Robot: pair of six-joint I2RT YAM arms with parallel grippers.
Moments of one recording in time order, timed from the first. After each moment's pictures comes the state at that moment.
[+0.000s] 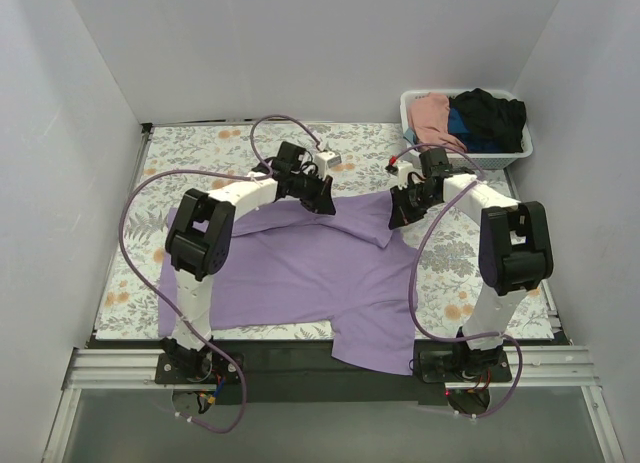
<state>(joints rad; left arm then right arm) -0.48 2.13 1.53 -0.26 0.70 0.07 0.20 1.83 1.23 -0.59 -0.57 -0.25</state>
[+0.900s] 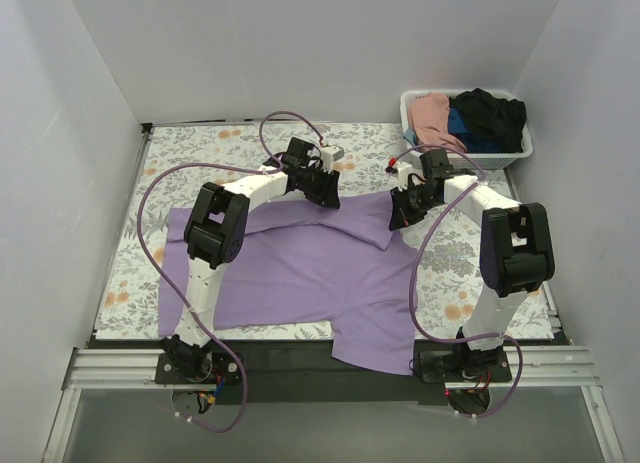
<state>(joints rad) -0.48 2.27 1.70 -0.29 0.57 0.01 0.20 1.80 1.21 -0.59 -0.58 -0.30</state>
